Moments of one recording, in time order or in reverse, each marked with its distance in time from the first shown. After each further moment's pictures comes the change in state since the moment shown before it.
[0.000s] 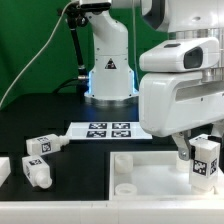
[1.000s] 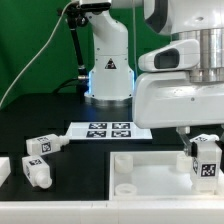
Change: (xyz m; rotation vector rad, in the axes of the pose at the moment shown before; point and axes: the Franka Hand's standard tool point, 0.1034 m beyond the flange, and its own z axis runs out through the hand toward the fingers) arm 0.005 -0.003 0.001 -0.008 0.044 0.722
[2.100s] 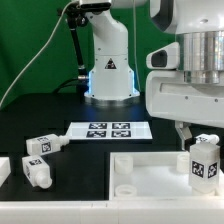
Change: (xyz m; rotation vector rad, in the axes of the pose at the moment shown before) arm -0.007 -0.004 0.001 -0.033 -0.024 0.686
